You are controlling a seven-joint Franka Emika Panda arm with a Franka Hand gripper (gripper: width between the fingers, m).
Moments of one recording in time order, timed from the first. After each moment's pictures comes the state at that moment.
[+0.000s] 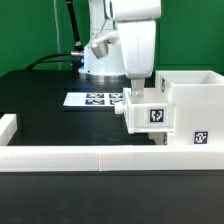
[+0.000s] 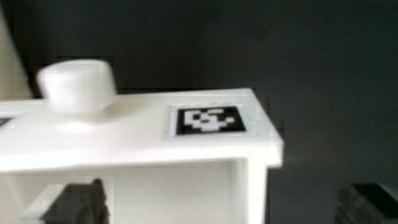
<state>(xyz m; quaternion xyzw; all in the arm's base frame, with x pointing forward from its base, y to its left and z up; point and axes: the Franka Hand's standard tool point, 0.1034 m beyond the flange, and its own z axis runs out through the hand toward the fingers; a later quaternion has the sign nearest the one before) 0.557 0.002 0.099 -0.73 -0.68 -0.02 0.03</state>
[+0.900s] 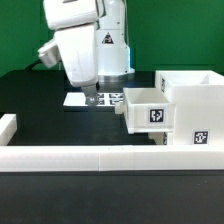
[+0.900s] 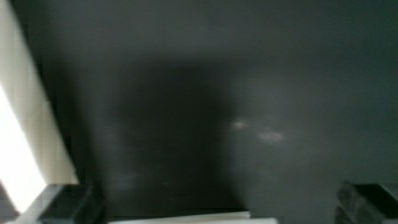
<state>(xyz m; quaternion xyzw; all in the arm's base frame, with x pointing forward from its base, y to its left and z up) 0.576 -0.069 0.078 -0.71 -0.70 -0.08 0.09</state>
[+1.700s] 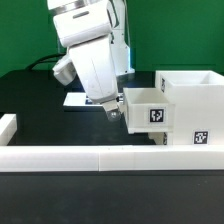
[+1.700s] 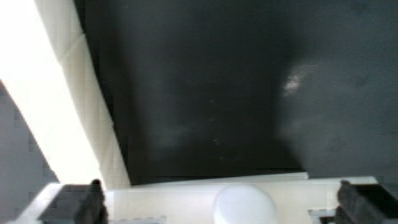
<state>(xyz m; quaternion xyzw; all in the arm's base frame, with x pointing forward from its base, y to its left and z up) 0.598 -0.034 0.065 -0.72 -0.68 -0.10 0.11</state>
